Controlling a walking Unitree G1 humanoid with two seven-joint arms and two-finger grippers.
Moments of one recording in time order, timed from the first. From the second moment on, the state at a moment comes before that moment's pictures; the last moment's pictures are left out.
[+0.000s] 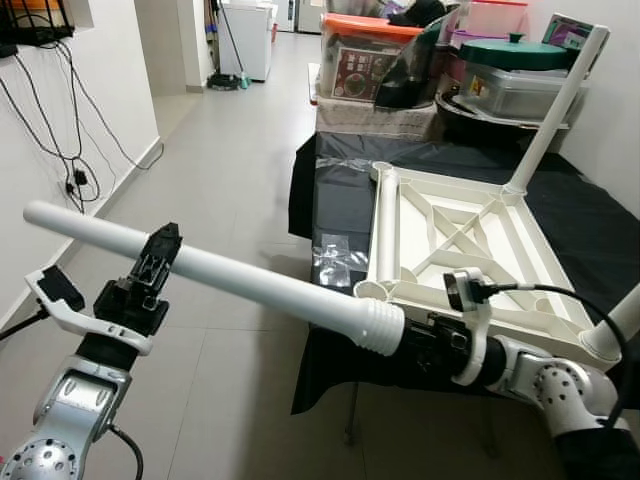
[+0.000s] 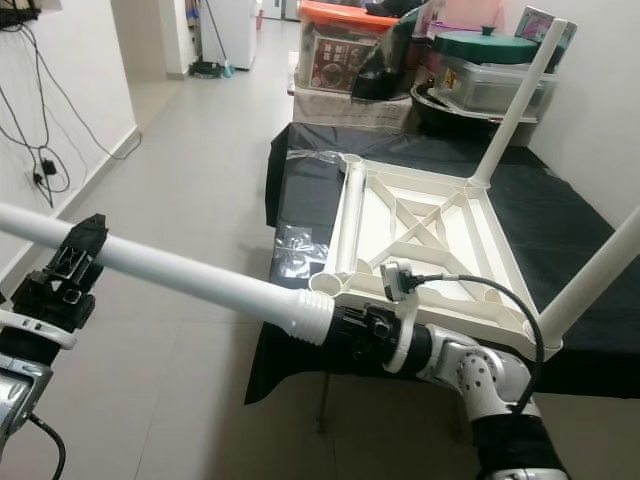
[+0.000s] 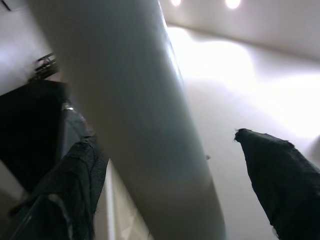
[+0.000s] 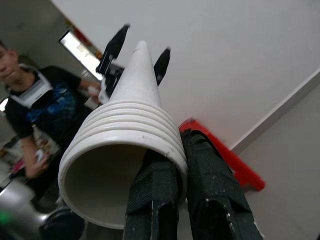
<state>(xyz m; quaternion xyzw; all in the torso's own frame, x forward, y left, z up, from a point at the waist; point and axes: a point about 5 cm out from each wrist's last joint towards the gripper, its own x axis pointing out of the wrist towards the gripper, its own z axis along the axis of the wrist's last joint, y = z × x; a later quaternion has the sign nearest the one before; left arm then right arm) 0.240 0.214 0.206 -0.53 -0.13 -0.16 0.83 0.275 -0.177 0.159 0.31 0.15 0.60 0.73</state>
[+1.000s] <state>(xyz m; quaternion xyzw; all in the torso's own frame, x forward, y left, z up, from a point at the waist) 0.257 0.215 0.211 -0.56 -0.13 -0.18 0.80 0.286 -0.176 0.132 0.28 0.16 0.54 0.78</state>
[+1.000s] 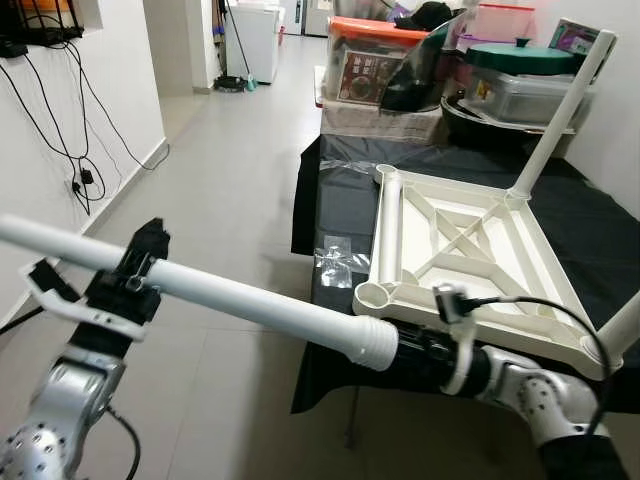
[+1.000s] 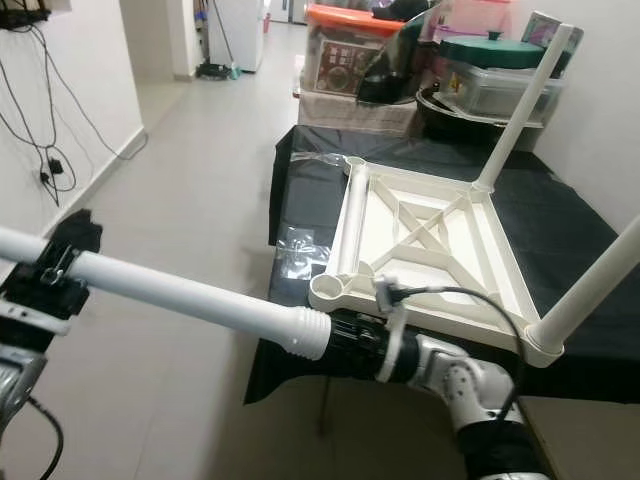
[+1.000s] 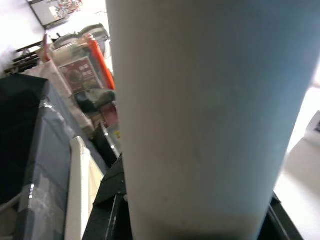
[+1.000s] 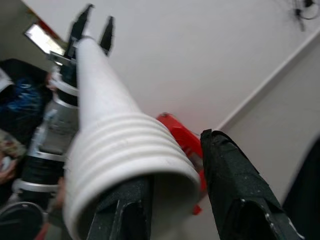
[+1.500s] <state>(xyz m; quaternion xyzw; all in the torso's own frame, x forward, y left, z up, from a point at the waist) 0.277 0.247 0.271 -0.51 -0.20 -0.17 0.82 0.299 -0.217 0.107 0.24 0.17 0.41 0.86</state>
